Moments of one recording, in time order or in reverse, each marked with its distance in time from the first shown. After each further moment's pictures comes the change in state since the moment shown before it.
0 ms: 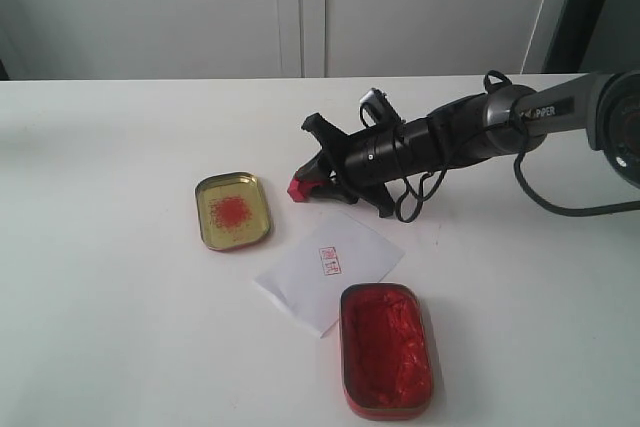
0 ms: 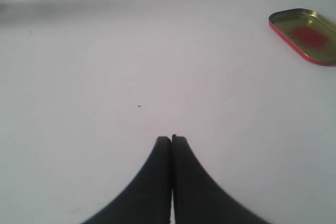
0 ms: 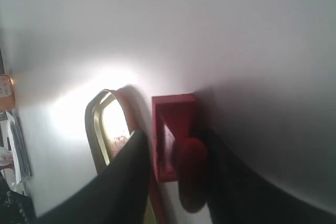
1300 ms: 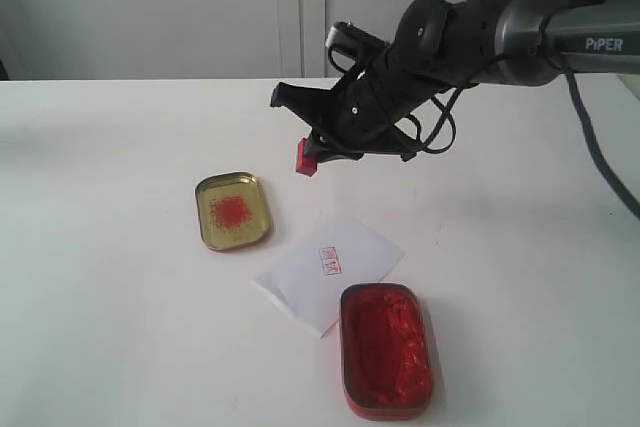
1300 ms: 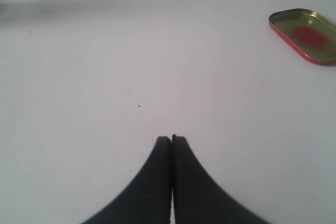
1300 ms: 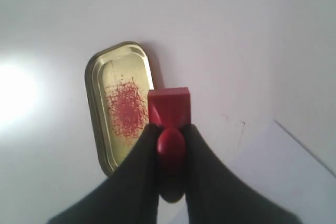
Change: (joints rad) left arm 0.000 0.000 0.000 0.000 0.000 0.000; right arm 0.140 -0.297 0.000 -0.929 -0.071 0.707
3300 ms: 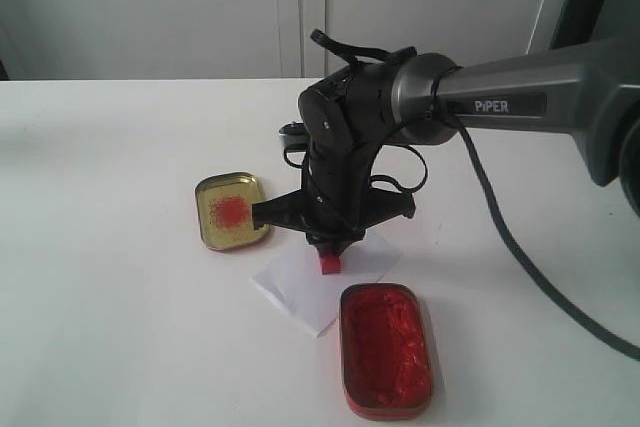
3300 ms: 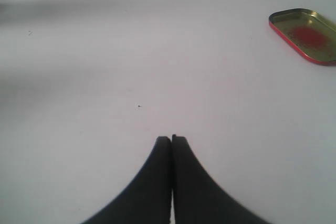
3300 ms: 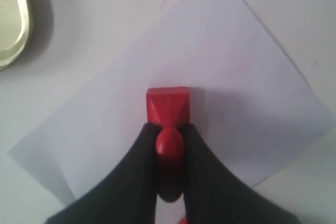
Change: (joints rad) left arm 0.000 0.000 0.000 0.000 0.000 0.000; right arm 0.207 0.089 -0.004 -0.603 0.294 0.424
